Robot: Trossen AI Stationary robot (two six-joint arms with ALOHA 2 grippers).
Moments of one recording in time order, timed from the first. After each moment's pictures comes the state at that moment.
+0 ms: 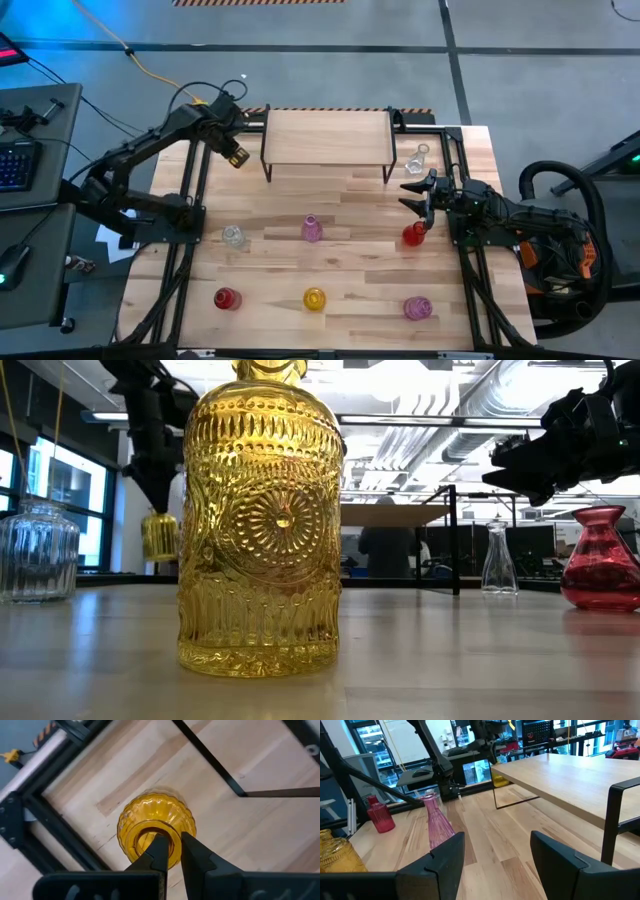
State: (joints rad) left arm 0.89 1.26 1.05 -1.05 -0.05 0.06; right arm -0.20 0.07 0.01 0.01 0.00 0.18
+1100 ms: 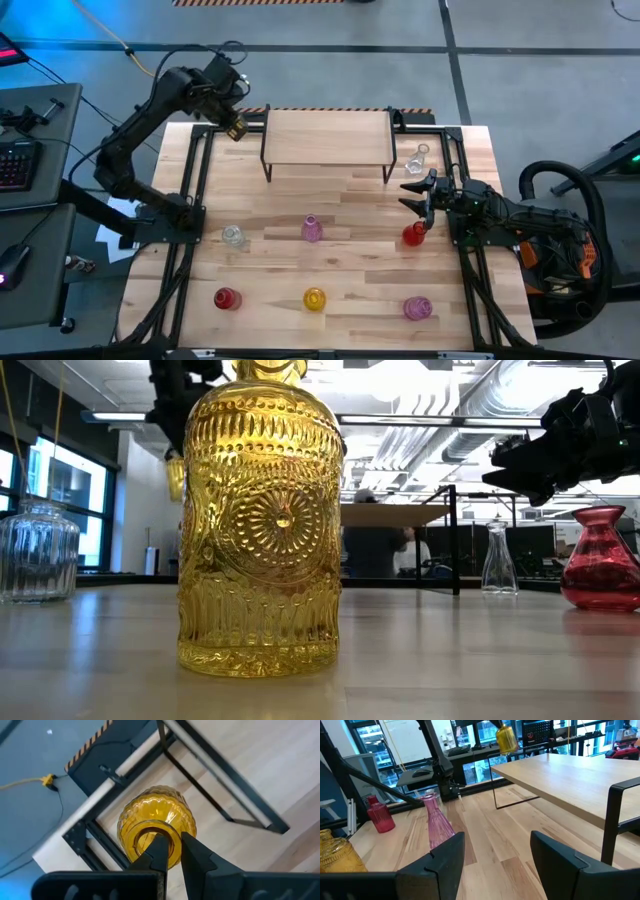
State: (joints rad) left arm 0.85 1.43 1.62 -1.39 -0.13 0.08; right arm -0.20 0.07 0.01 0.01 0.00 0.18
